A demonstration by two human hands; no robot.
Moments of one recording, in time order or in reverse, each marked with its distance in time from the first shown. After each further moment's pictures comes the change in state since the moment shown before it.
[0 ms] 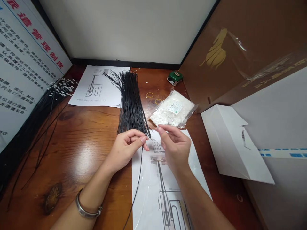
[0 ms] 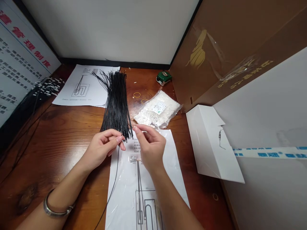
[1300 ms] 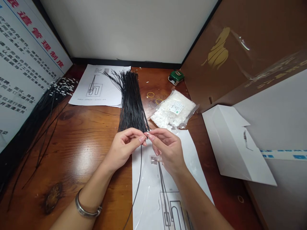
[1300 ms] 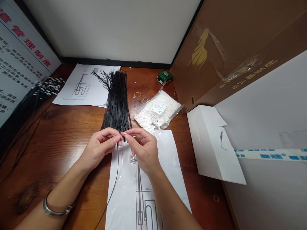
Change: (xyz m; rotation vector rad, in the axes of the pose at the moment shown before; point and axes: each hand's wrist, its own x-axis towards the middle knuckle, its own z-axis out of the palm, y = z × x) left_hand 0.000 -0.004 -0.005 -0.151 0.011 0.012; right_hand -0.005 -0.001 0.004 0.167 -0.335 0.198
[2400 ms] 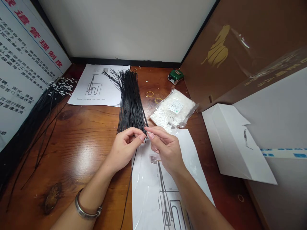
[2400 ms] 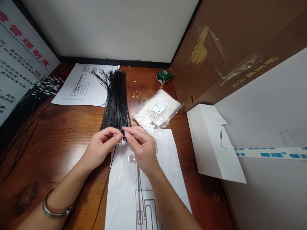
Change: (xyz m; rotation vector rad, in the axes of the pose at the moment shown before) left_hand 0.002 -0.001 0.005 0.181 0.048 0.044; right_hand 0.000 0.004 -0.003 -0.061 -0.050 -0.086
